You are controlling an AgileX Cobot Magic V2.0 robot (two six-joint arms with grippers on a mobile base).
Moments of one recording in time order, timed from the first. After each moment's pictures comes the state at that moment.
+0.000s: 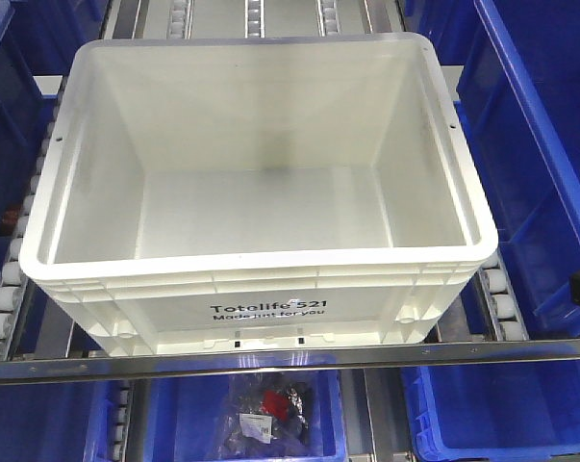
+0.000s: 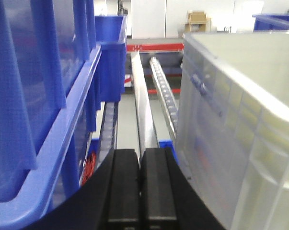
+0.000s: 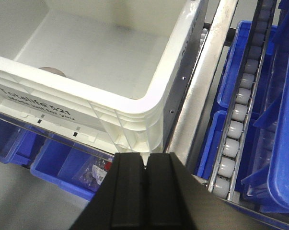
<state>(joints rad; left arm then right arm) 0.02 -0.01 0.03 0.06 0.05 -0.06 0.64 0.57 -0.79 -0.24 0.97 0.20</state>
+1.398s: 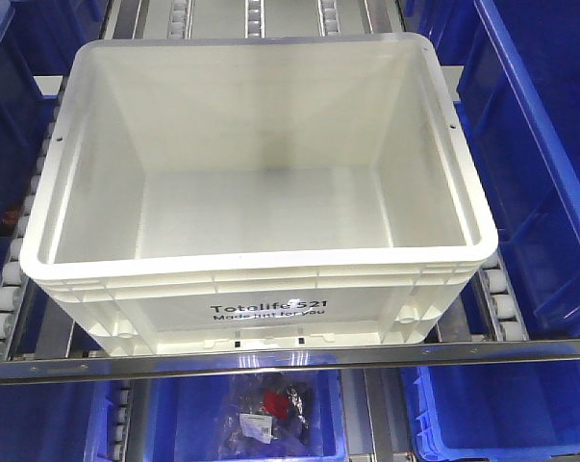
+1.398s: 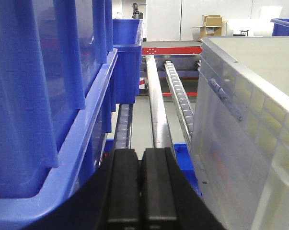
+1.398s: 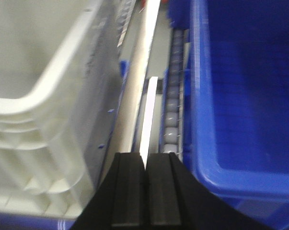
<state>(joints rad) 0.08 -0.01 0.03 0.06 0.04 -0.06 0.24 0.22 -0.29 -0.31 0.49 0.22</state>
